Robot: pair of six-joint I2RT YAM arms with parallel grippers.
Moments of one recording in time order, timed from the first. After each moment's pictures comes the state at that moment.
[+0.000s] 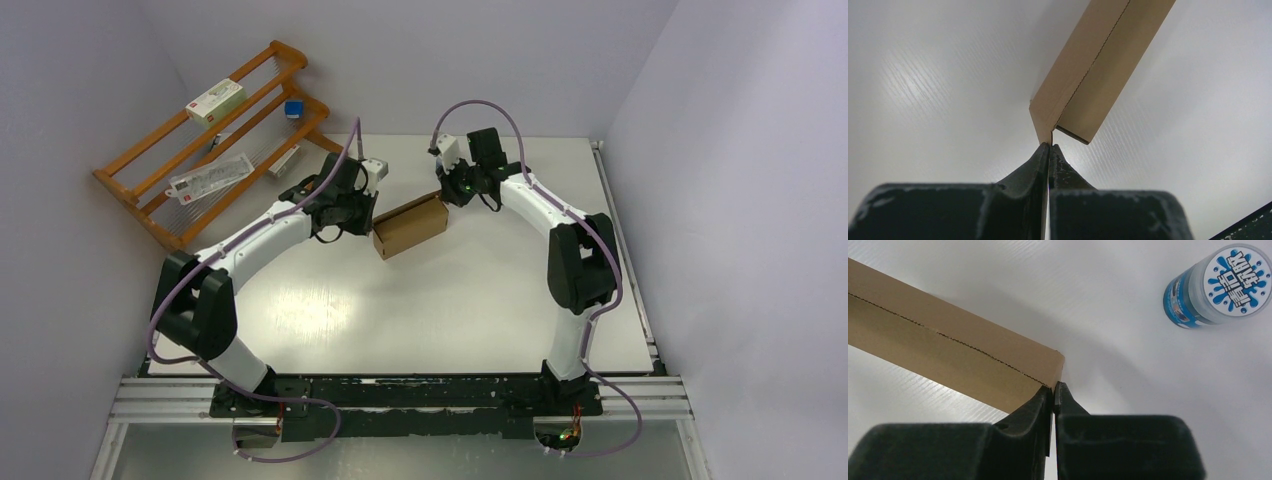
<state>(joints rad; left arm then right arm) -0.51 1.60 1.23 -0.47 0.11 -0.08 0.36 1.92 1.50 -0.37 -0.42 -0.43</state>
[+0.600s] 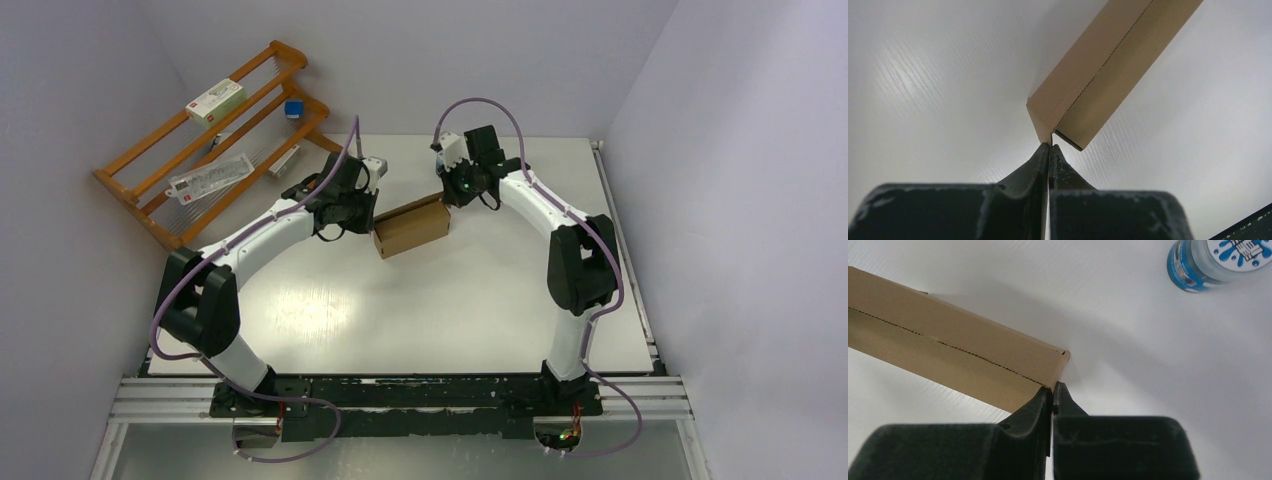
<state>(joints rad) -0.51 1.62 1.25 -0.47 0.10 -0.14 0.37 1.92 1.53 -0.45 -0.35 -0.31</state>
